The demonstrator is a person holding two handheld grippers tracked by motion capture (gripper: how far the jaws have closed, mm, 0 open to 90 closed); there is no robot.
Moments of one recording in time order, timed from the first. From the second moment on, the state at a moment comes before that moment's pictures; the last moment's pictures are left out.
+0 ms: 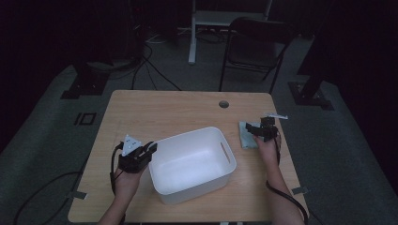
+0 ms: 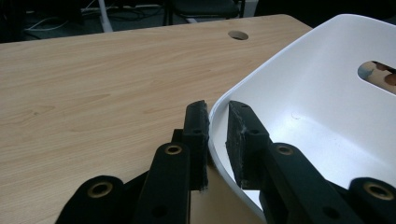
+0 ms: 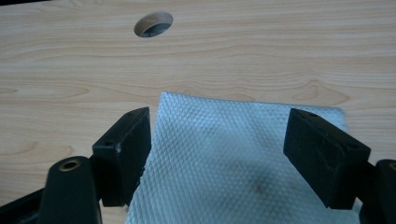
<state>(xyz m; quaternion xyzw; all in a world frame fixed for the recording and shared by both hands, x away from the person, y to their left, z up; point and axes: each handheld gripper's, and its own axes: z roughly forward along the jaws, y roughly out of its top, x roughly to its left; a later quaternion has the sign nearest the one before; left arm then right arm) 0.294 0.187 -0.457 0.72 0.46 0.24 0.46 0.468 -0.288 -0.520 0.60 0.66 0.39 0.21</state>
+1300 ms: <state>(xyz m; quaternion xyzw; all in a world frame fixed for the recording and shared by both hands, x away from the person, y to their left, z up) 0.295 0.188 -0.458 0.72 0.46 0.24 0.47 0.479 -0.270 -0.542 0.59 0.71 0.32 0.24</state>
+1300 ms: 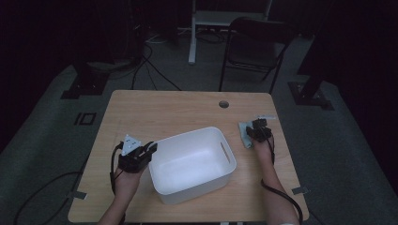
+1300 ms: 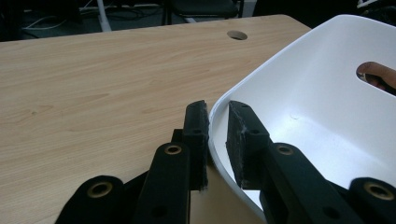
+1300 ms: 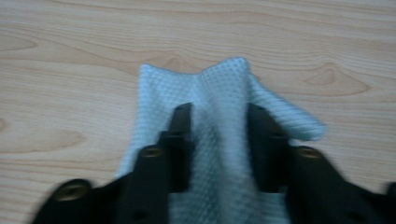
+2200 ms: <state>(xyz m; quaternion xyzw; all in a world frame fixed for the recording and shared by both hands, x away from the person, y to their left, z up) 0.297 0.188 -0.457 0.72 0.46 0.24 0.46 0.400 -0.266 -0.509 0.53 0.73 0.39 0.18</state>
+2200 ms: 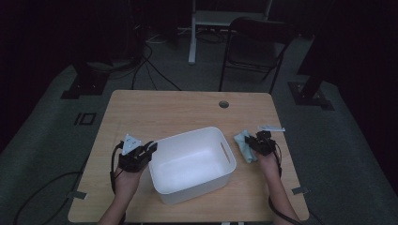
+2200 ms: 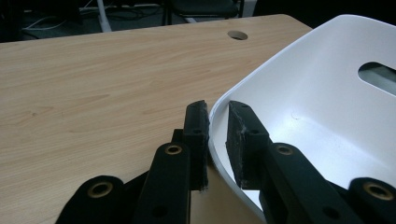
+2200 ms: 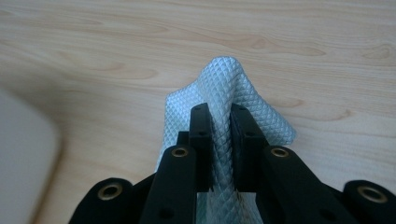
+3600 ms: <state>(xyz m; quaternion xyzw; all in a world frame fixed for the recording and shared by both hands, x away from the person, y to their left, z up) 0.311 0.200 -0.457 0.72 0.46 0.23 0.47 0.277 -0.245 -0.435 0.38 0.75 0.53 0.11</state>
